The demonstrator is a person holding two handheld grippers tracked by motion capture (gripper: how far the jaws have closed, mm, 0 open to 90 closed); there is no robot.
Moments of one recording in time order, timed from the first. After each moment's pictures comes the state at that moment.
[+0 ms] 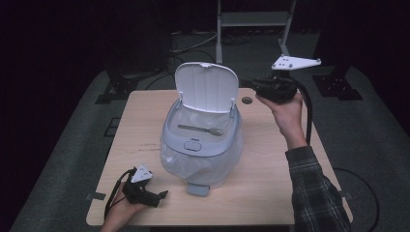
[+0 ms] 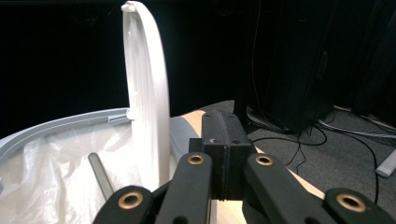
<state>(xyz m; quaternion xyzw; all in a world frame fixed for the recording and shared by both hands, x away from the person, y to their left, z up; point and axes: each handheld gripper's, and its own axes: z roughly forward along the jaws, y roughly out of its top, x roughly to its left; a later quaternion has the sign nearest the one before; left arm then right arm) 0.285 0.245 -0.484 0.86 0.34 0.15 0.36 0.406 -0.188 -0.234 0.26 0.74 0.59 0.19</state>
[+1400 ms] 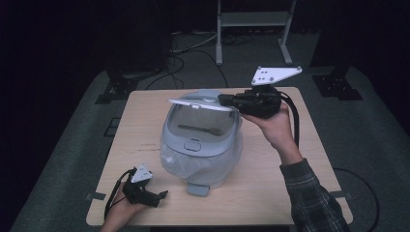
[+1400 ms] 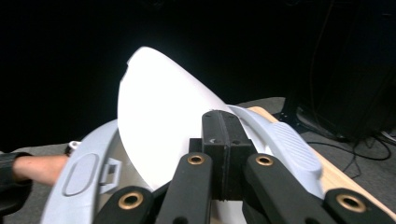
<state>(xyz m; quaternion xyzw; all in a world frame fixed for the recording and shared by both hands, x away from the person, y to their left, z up) 0.285 0.245 -0.484 0.86 0.34 0.15 0.36 0.361 -0.143 -0.227 0.17 0.78 0.59 0.12</state>
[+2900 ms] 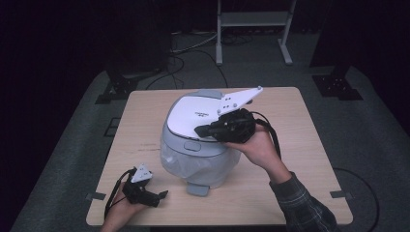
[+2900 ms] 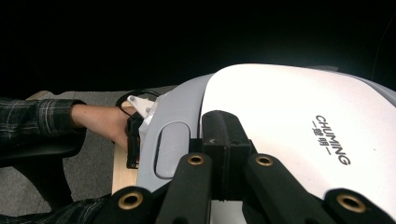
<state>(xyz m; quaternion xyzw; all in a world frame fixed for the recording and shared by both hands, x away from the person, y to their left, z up) 0.285 0.245 -0.484 0.86 0.34 0.15 0.36 0.324 -0.086 -0.245 0.11 0.85 0.51 0.07</state>
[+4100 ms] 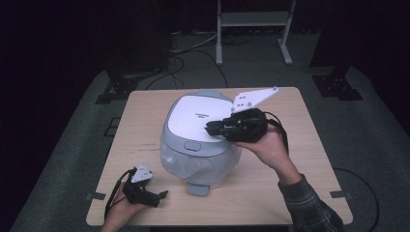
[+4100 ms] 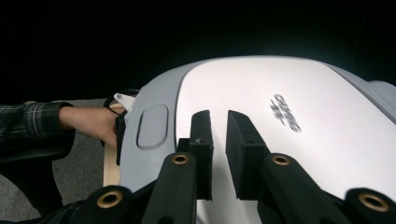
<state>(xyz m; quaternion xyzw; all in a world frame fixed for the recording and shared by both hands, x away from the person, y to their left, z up) 0.285 0.244 -0.484 0.86 0.34 0.15 0.36 0.324 -0.116 -0.247 0.14 0.84 0.52 0.08</state>
